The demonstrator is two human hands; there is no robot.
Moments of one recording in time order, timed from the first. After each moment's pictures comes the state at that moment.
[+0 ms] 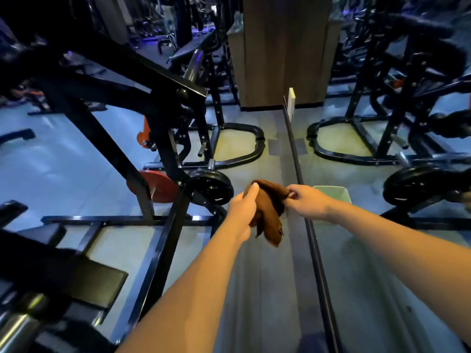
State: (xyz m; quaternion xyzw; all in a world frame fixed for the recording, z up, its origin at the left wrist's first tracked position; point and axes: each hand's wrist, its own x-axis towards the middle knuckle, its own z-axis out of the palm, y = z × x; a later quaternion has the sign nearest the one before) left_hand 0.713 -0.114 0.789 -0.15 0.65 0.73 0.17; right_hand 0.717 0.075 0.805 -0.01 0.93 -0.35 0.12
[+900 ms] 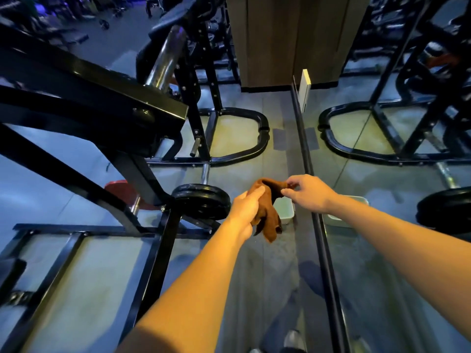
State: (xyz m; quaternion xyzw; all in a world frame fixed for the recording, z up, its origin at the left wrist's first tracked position) left_hand 0.389 -0.079 0.741 -0.19 0.65 0.70 0.22; right_hand 0.374 0.111 0.749 -0.02 0.94 -0.32 0.13
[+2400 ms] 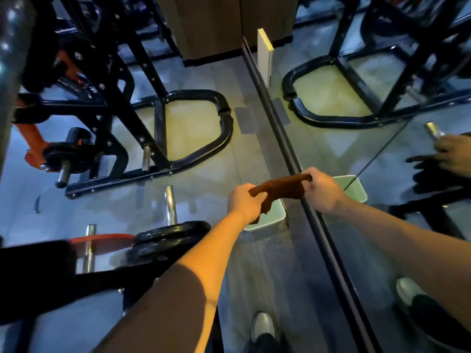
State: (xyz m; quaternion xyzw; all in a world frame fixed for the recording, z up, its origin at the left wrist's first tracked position) left_hand 0.104 -0.022 0.631 0.03 0.89 0.38 0.26; right_hand 0.167 0.183 0.621 0.20 0.92 -0.33 0.06
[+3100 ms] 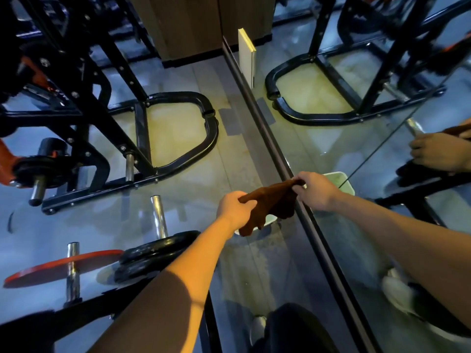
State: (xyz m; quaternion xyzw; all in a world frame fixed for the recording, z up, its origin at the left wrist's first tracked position) left_hand 0.066 -0.028 0.600 0.04 0.86 0.40 0.31; right_hand 0.138 0.197 0.621 0.20 0.91 -0.33 0.12
